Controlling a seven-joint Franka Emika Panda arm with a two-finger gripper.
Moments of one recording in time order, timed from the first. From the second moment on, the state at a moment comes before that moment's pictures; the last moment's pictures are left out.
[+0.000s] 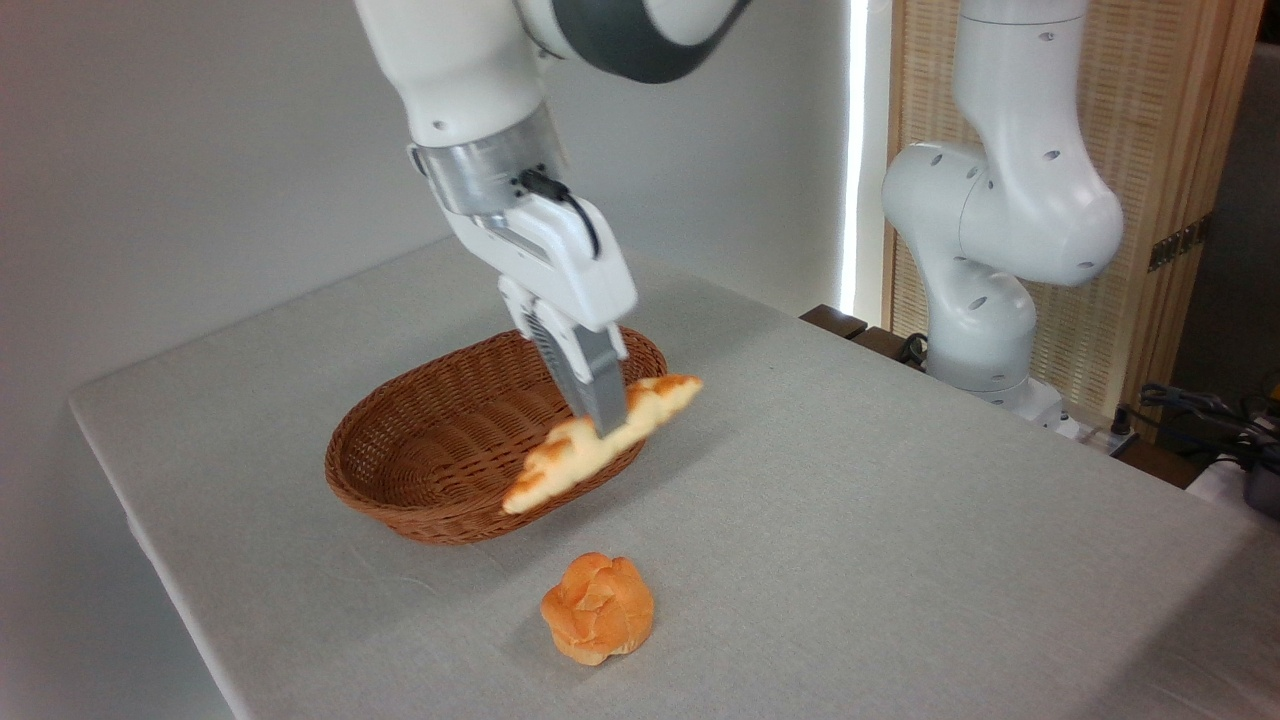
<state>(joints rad) -0.04 -0.05 0.01 -1.83 0.05 1.63 0.83</state>
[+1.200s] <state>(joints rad) -0.04 -0.07 0.07 -1.94 0.11 1.65 0.84</state>
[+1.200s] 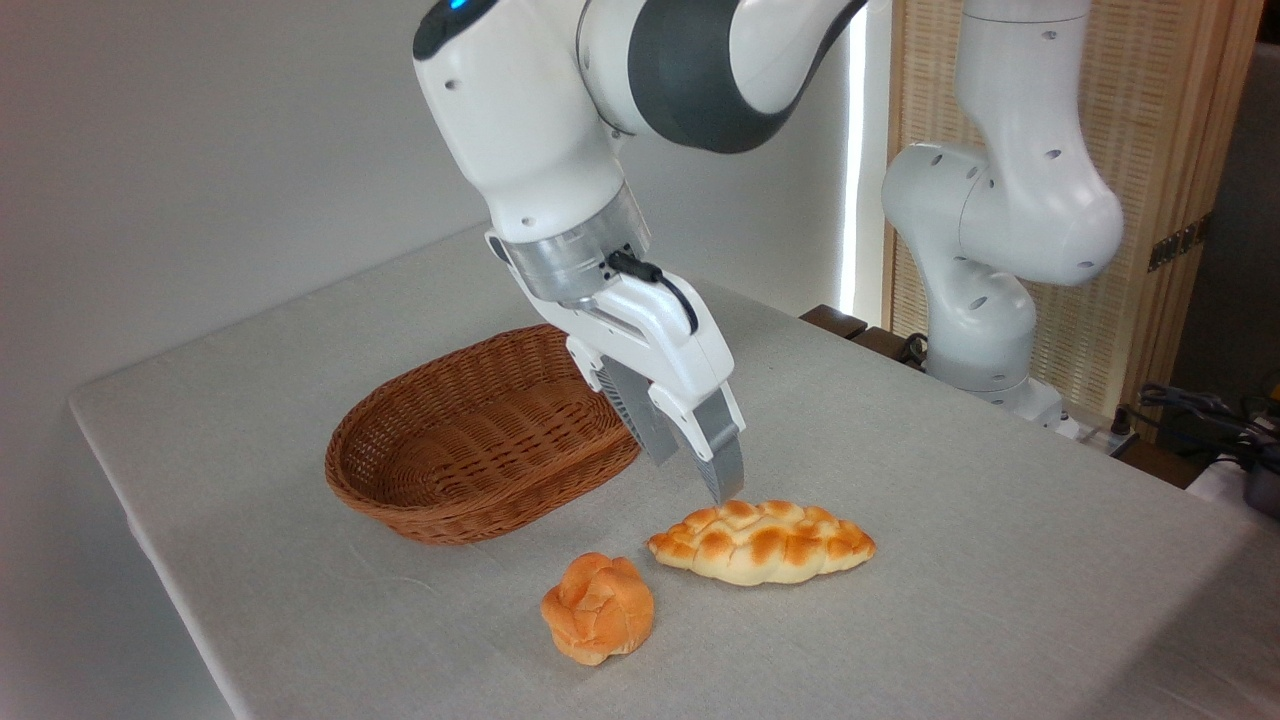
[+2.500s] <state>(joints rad) 0.12 -0.02 -0.15 -1.63 -0.02 1.62 0.72</state>
